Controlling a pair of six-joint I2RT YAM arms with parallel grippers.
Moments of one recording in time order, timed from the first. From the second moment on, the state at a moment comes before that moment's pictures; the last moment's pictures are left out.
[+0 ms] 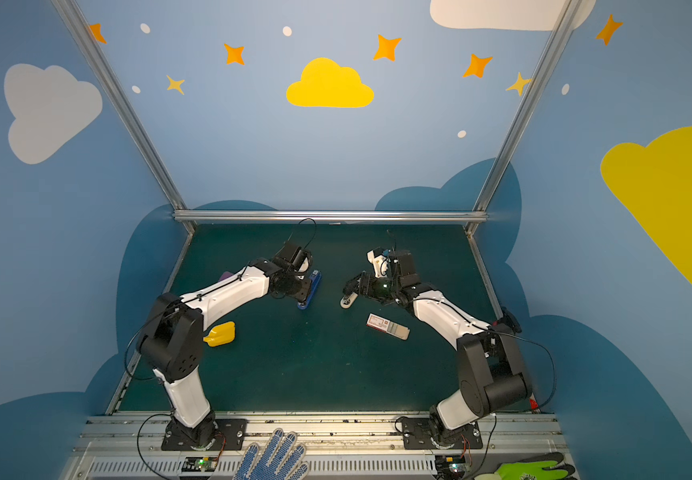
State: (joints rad) left arm -0.52 1.88 1.41 -0.66 -0.05 -0.21; right arm 0.39 1.52 0.95 -0.10 -0.64 0.58
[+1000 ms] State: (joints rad) left arm -0.52 1.90 1.48 -0.69 -0.03 -0.21; right arm 0.35 1.44 0.93 -0.24 -0.59 0.54
